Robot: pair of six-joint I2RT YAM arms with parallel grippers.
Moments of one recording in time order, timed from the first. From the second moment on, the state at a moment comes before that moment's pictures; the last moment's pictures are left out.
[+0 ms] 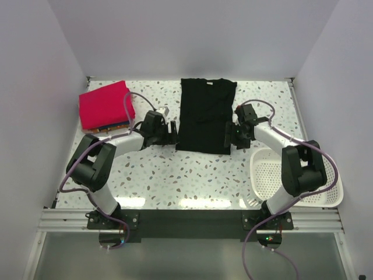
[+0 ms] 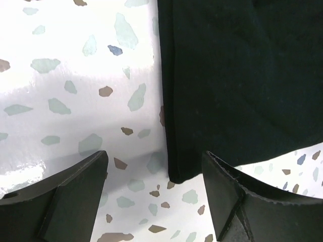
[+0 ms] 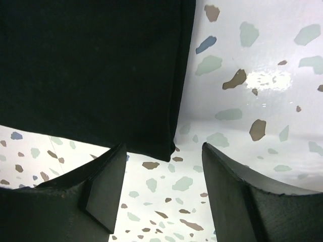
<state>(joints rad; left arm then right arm) -0.45 1.73 0.92 0.01 0.12 -0.46 0.27 1.64 1.05 -0.56 -0.07 0.38</state>
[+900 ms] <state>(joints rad) -0.52 1.70 0.86 0.04 0.12 -0.50 0.27 1.67 0.94 -0.42 -0.15 0.43</state>
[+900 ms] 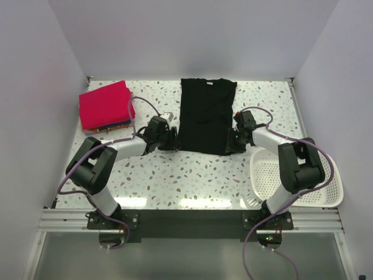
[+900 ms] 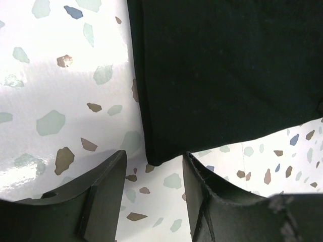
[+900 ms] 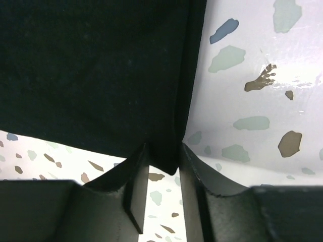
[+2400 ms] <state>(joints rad) -0.70 1.26 0.39 0.17 0.11 -0.55 0.47 1.27 0.67 -0.62 -0.17 0.43</state>
